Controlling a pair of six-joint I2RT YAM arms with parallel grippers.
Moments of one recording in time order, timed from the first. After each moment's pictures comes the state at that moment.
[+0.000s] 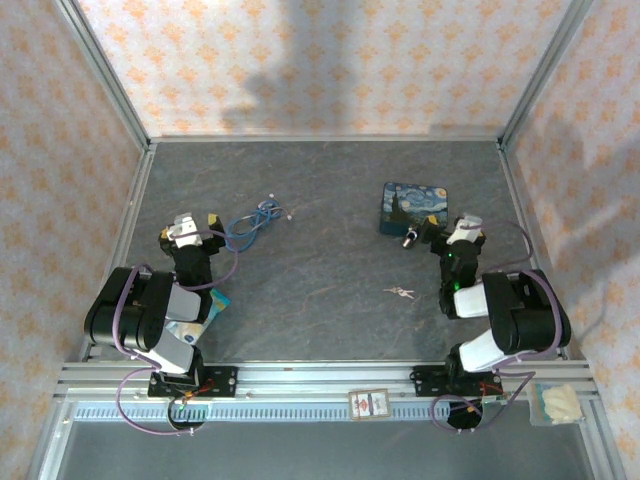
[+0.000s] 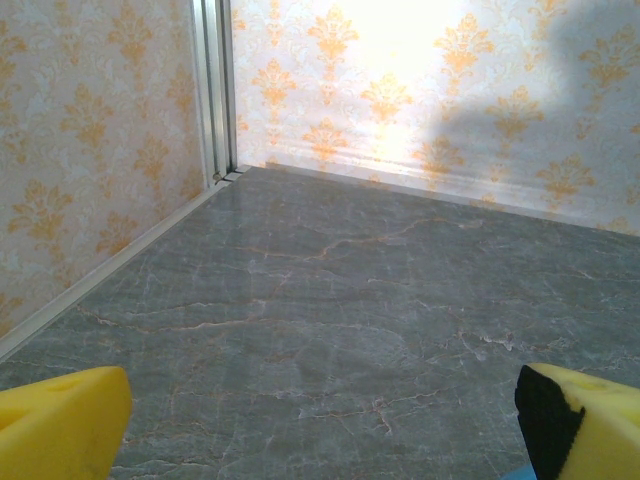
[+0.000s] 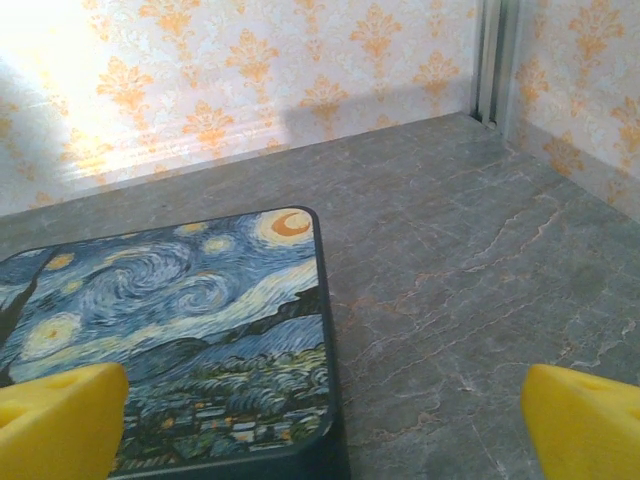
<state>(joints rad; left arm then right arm) -0.03 1.54 0.19 1.25 -0.41 -0.11 0.07 1.49 0.22 1.09 0.23 0.18</state>
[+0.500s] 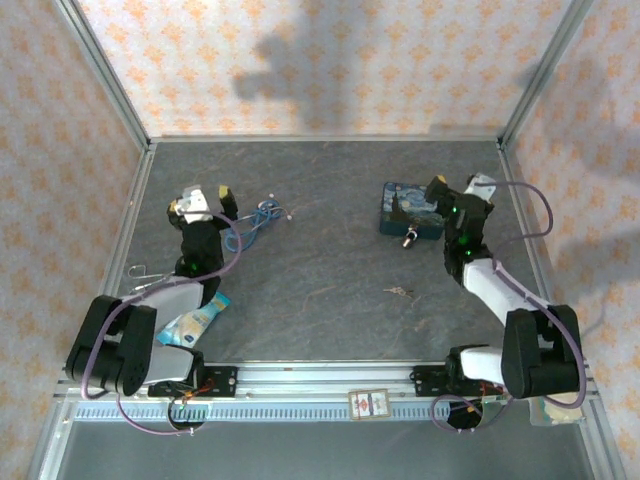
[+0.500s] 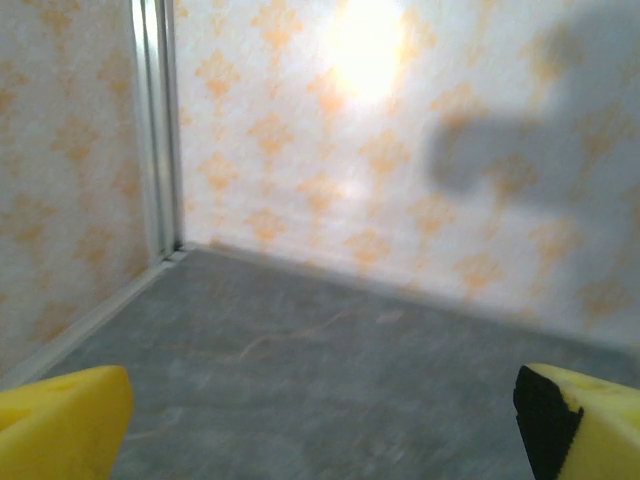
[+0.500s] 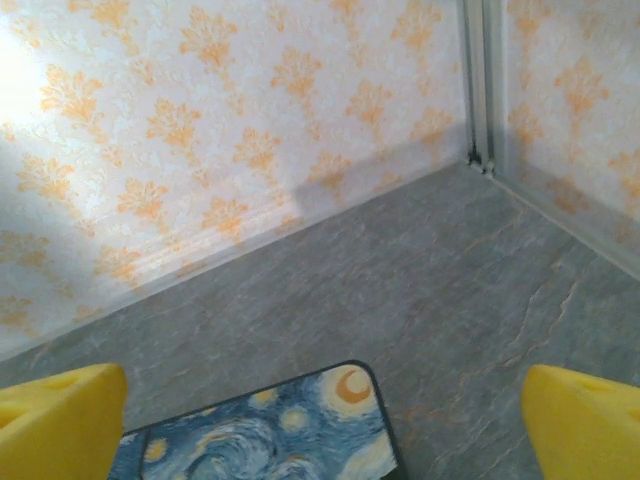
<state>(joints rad) -0.18 1.30 0.46 0.84 -0.51 -0.17 0.08 1.28 0.66 0.36 0.29 0.39</state>
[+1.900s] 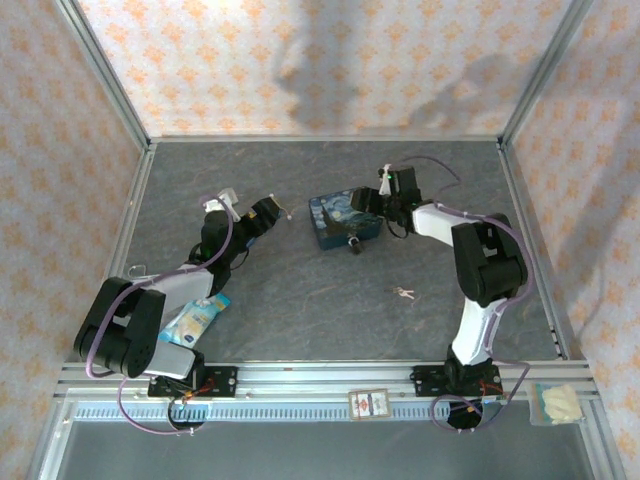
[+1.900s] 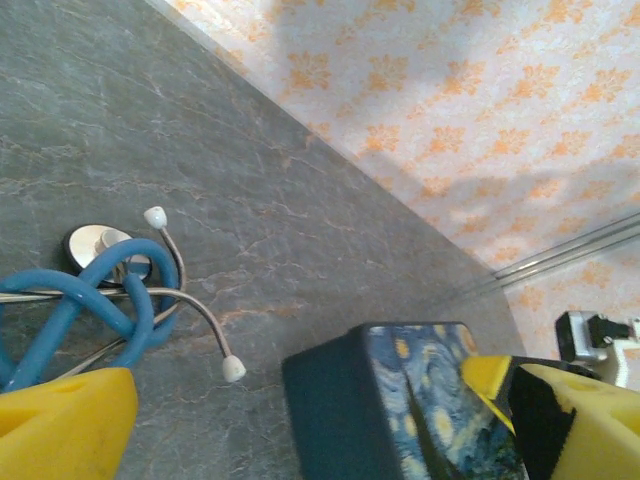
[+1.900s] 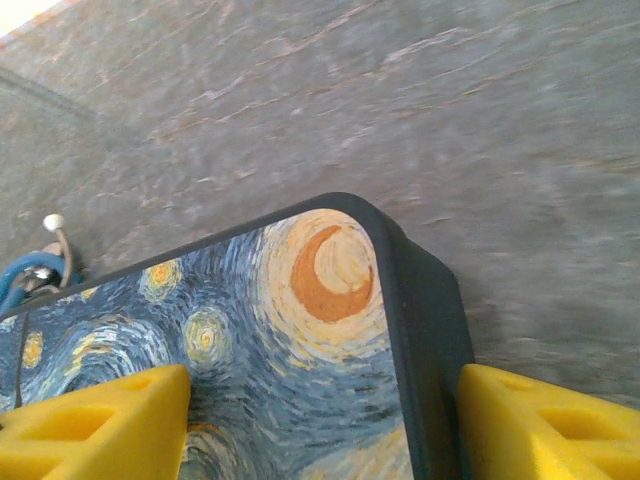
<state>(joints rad) -0.26 1.41 0.52 0.62 0.08 -0.84 0.31 1.88 1.13 0.03 -0.29 0.49</state>
